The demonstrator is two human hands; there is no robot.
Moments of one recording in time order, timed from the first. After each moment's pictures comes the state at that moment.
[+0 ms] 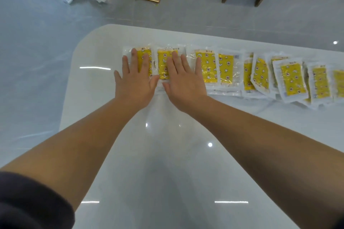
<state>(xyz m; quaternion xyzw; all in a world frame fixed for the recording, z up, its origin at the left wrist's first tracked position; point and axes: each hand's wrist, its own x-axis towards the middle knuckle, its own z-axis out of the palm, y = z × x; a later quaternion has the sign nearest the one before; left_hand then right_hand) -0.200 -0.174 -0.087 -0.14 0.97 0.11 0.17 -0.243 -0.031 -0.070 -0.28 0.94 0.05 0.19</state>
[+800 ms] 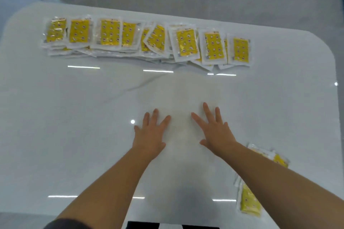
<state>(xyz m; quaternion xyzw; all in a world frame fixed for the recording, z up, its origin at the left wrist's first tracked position) -0.040 0.203 -0.075 -0.04 0.92 0.08 0.37 -0.108 0.411 -0.067 -0.22 0.89 0.05 0.39</state>
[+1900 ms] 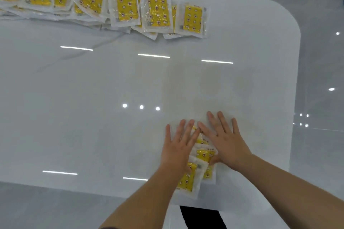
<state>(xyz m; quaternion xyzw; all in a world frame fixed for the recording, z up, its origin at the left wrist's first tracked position) -0.005 0.495 -0.090 0.11 0.92 0.01 0.37 -0.086 0.664 -0.085 -0.35 0.86 0.10 0.36</state>
